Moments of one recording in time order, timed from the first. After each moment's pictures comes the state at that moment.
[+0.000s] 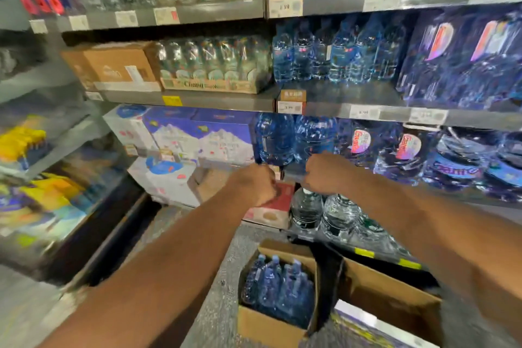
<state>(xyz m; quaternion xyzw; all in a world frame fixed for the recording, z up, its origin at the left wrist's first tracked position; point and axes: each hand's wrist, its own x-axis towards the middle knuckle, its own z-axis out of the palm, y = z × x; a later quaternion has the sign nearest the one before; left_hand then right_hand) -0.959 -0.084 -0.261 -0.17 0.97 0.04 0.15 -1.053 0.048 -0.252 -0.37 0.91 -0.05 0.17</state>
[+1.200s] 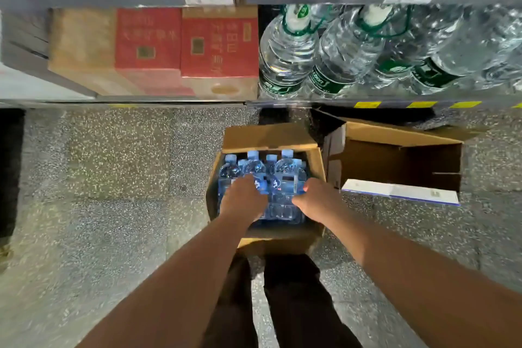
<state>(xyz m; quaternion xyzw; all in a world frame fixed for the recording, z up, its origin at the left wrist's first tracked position) -0.986 -0.154 -0.736 -0.28 0.83 0.26 0.40 -1.033 -0.009 -0.737 0.04 0.86 -0.12 0.49</state>
